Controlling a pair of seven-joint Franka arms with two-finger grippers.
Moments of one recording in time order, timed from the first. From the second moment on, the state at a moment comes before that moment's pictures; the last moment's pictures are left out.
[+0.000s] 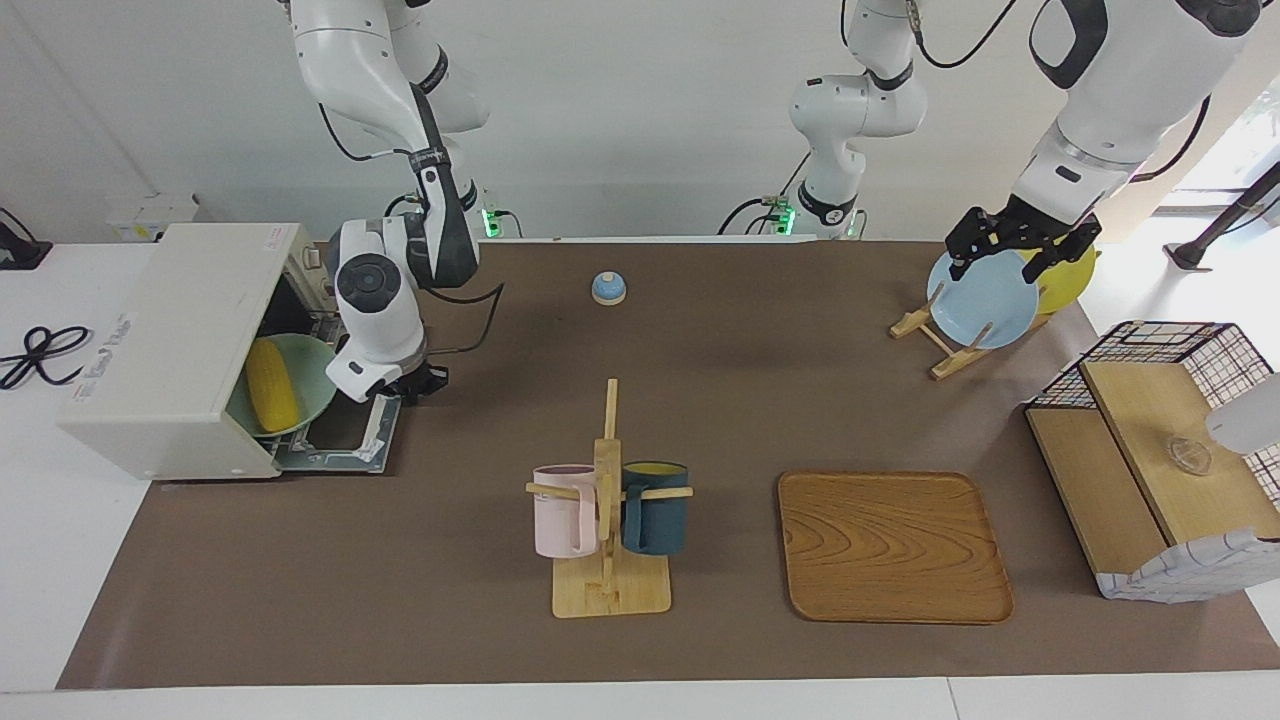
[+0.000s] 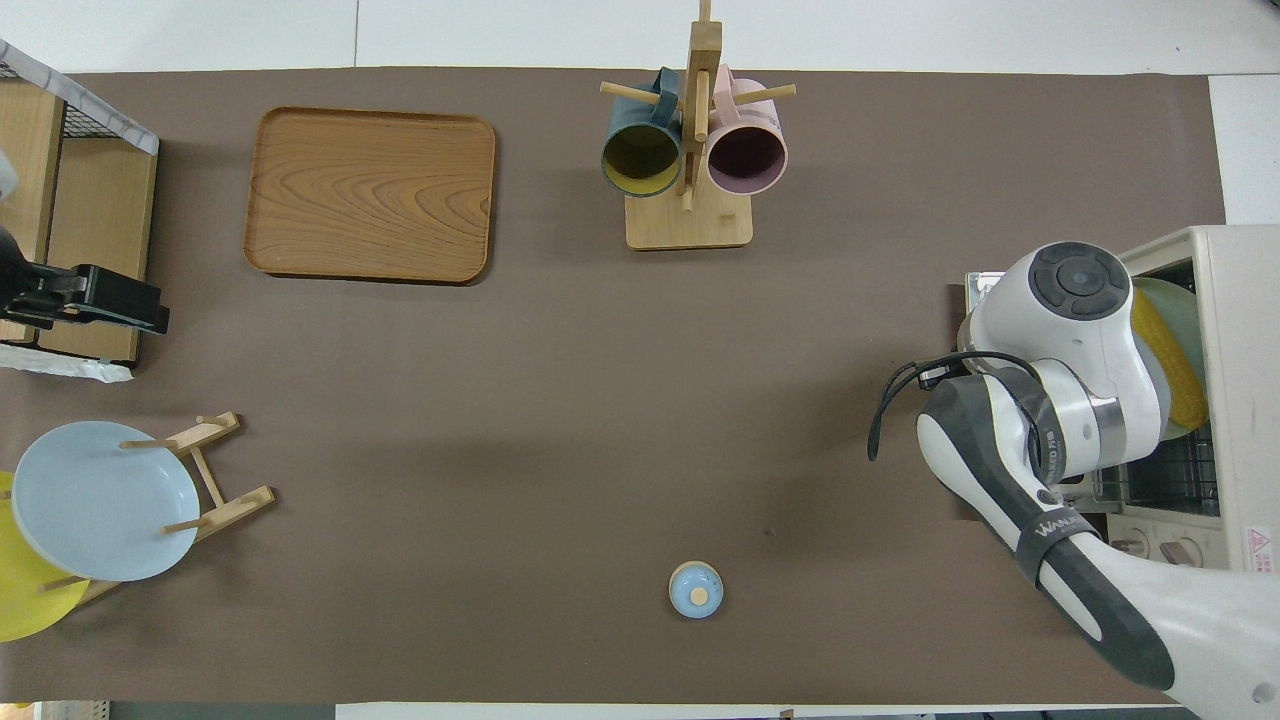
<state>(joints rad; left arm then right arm) -0.11 -0.01 0.03 -1.59 -0.01 1.54 0.05 0.05 0.19 0.03 -2.16 -0.20 2.18 0.11</state>
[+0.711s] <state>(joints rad) -0.11 -0.01 0.03 -1.59 -0.01 1.54 0.05 0.06 0.18 0.06 -2.04 -0.30 1.96 0.02</state>
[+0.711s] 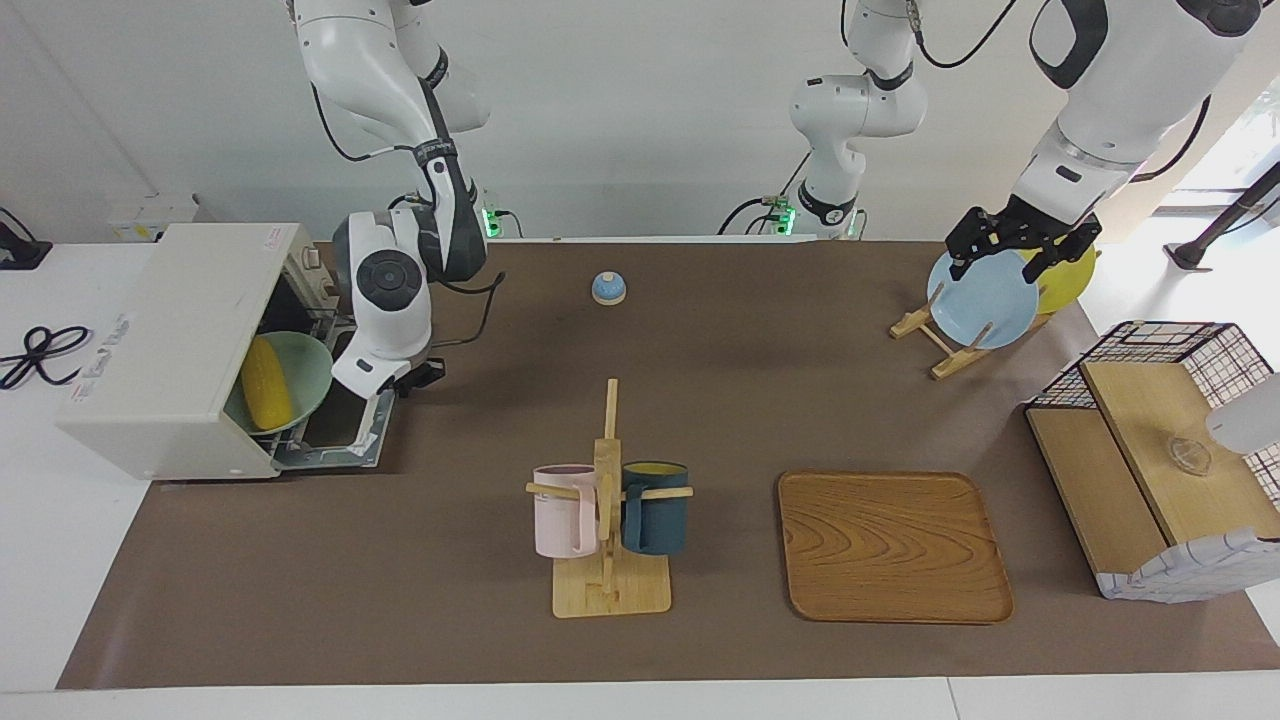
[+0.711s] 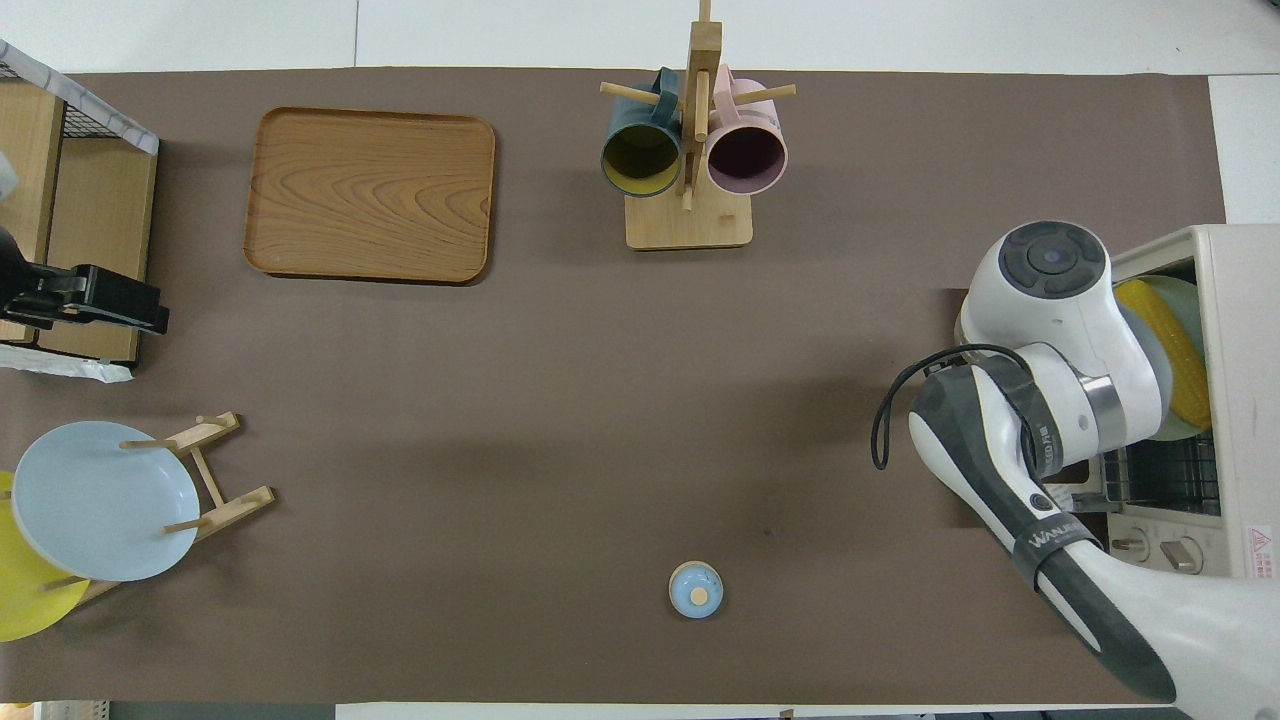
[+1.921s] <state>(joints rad) -0.11 -0.01 0.03 -1.59 -0.01 1.54 0.05 -0.13 0.04 0.02 -1.87 -0.25 1.75 -0.30</state>
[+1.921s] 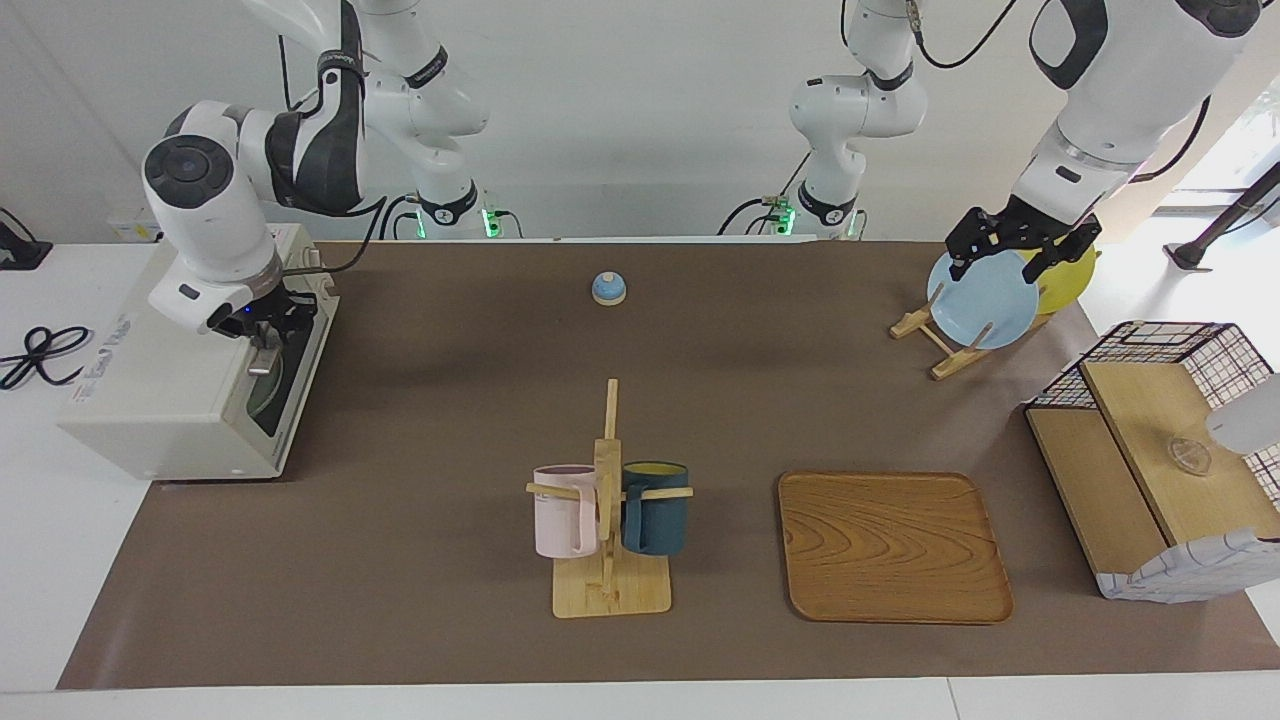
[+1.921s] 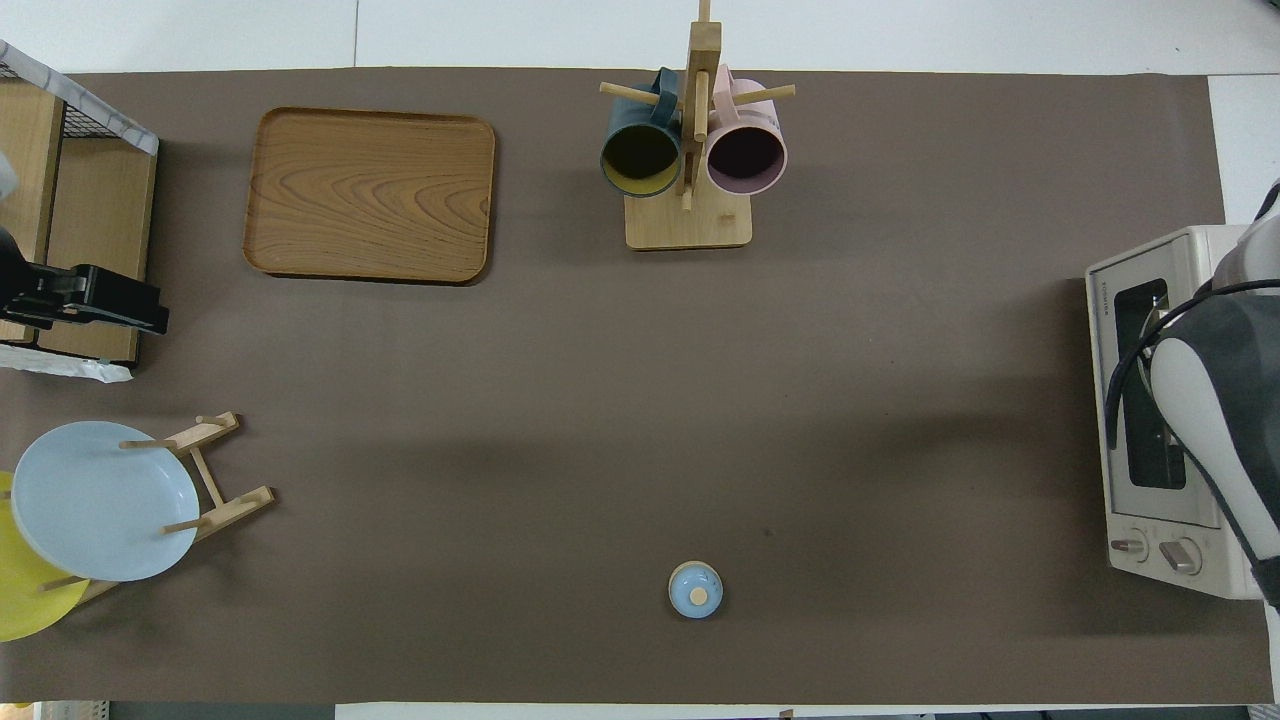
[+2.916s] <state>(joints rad) -0.11 -0.01 0.03 -1.59 -0.01 1.54 0.05 -0.10 -0.04 0.05 -1.63 -0.05 1.47 -0.29</state>
